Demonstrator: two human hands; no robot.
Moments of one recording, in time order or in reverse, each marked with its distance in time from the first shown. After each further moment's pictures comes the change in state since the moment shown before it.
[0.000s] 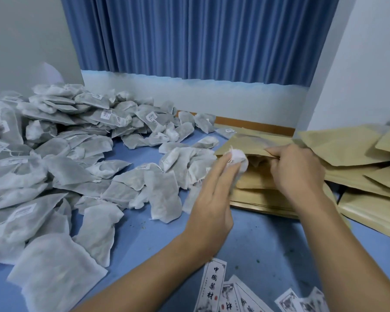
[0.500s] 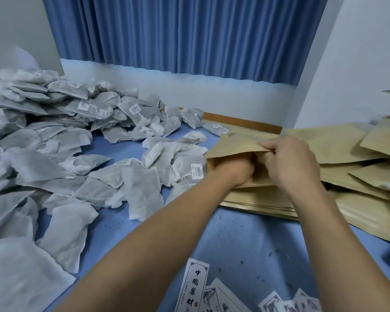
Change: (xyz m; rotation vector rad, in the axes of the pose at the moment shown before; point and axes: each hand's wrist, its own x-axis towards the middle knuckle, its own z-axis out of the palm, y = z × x) left_hand 0.111 -0.032 0.103 0.233 -0.542 -0.221; right_hand 0.008 0.007 -0.017 0.091 -0.064 -0.038
